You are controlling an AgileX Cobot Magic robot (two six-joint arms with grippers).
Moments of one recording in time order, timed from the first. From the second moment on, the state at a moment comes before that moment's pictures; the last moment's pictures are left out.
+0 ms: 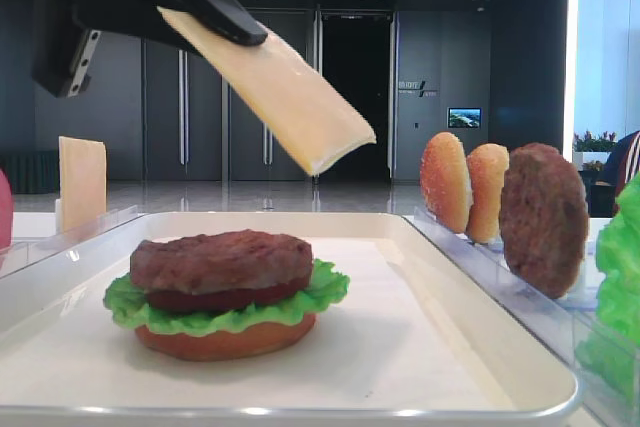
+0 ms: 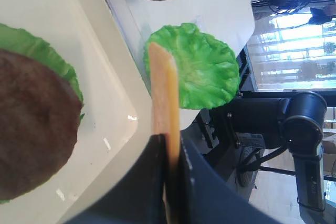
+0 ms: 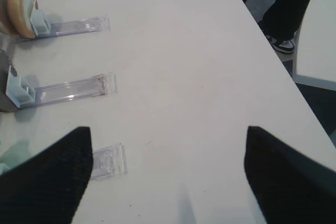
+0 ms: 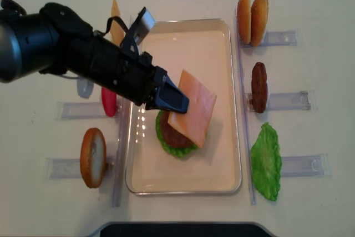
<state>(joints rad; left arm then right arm) -0.36 1.65 -0.90 -1.18 1.00 0.79 -0.08 -0.01 -0.50 -0.04 1.14 0.06</state>
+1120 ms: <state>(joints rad) -0.36 1.64 -0.84 -1.09 0.91 0.69 -0.08 -0.01 -0.50 -0.04 1.14 0.06</state>
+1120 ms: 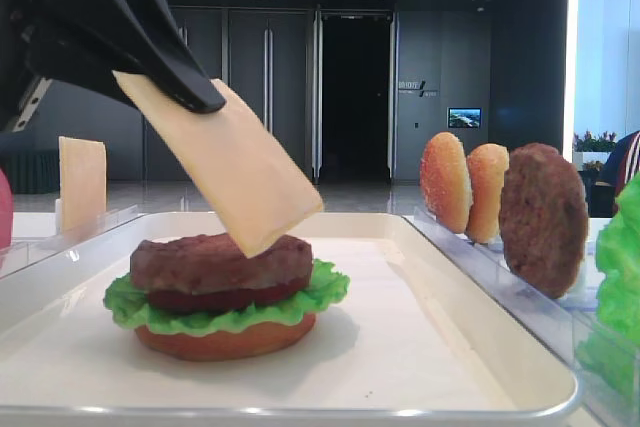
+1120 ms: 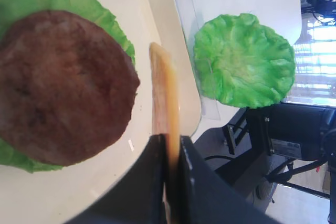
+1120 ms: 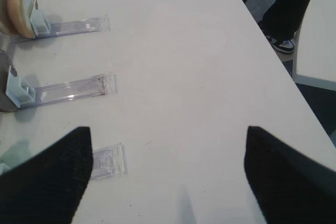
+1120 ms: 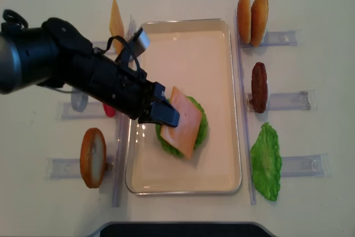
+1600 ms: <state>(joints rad) -0.34 1.62 -0.84 -1.07 0.89 0.69 -0.08 -0.01 -0.50 -0.04 1.14 0.06</state>
